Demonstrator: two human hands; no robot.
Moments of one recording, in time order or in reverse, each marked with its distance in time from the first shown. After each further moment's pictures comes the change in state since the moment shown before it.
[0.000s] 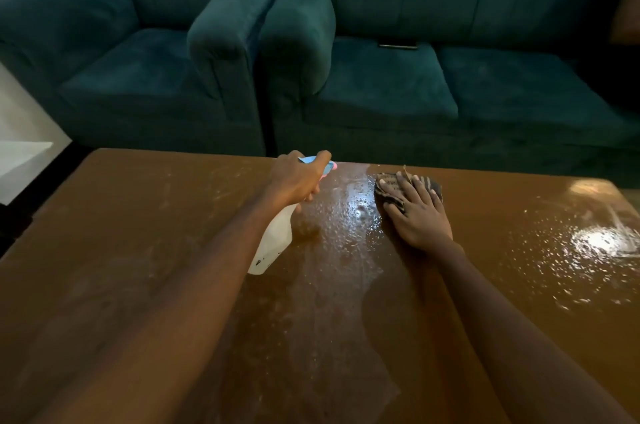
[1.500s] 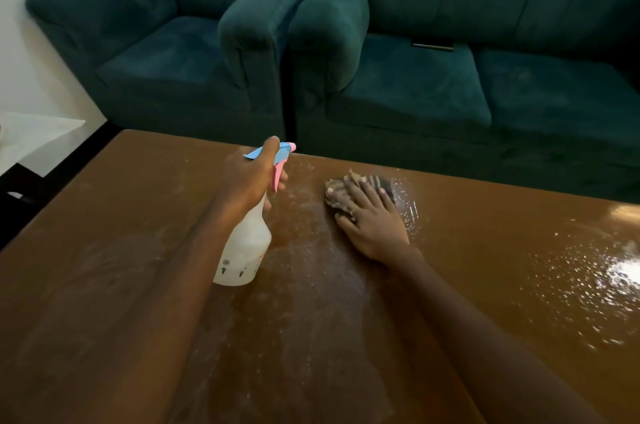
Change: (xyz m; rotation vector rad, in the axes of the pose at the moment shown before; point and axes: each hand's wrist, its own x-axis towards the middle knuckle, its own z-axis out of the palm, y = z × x) left_hand -0.014 -0.051 -0.041 -0.314 0.278 -0.077; right_hand 0.014 -0.083 0.020 -0.019 -0.037 -0.342
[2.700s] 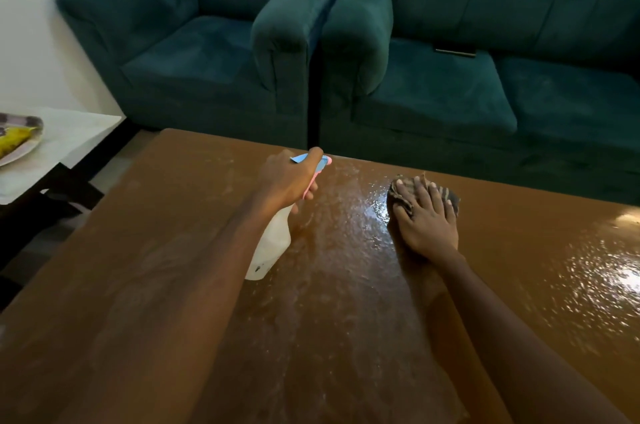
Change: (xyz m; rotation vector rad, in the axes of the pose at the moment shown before) left_hand 0.013 -0.010 -0.046 0.199 -0.146 -0.016; right_hand 0.005 -0.015 0.002 0.032 0.025 0.392
